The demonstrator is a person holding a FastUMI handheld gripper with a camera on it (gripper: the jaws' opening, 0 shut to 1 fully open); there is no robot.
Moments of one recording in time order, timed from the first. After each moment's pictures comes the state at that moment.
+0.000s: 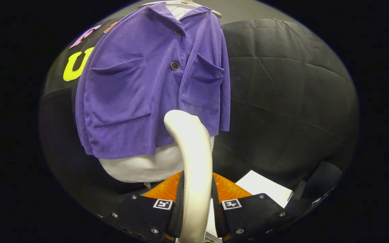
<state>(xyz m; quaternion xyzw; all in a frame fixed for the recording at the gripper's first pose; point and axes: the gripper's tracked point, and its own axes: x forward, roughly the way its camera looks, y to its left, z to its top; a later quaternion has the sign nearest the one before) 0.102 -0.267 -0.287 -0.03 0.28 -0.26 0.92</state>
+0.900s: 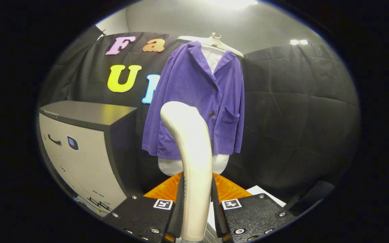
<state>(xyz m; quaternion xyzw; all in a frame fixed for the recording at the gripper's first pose) -0.011 -0.152 -0.134 -0.08 0.17 -0.15 0.97</state>
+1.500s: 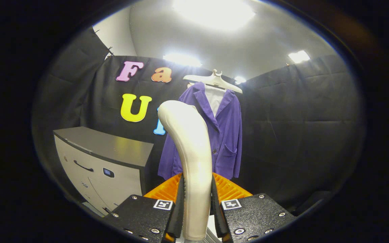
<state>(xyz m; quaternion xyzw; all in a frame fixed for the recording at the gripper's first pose) -0.060 -0.101 -0.013 -0.08 0.07 -0.10 0.99</state>
